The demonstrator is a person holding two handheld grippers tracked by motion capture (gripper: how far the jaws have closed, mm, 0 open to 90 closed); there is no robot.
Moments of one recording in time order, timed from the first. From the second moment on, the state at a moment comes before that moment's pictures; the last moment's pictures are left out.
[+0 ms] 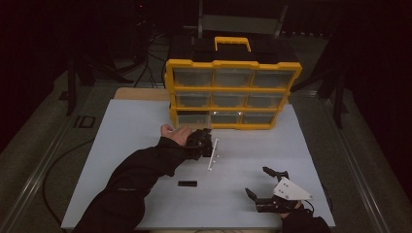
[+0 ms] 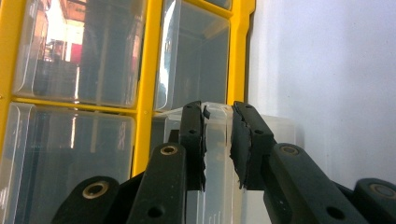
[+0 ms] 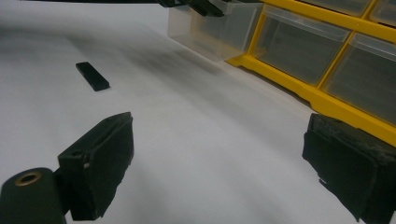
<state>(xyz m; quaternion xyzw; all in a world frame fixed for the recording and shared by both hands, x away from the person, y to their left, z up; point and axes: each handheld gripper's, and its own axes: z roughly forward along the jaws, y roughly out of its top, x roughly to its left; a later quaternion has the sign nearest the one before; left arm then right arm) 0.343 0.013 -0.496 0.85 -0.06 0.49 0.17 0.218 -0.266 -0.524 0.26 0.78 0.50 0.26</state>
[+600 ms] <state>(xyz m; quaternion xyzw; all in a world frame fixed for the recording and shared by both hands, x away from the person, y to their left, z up) 0.341 0.013 -0.497 0.85 -0.07 0.49 0.18 0.218 -0.266 -0.524 0.26 0.78 0.50 0.26</state>
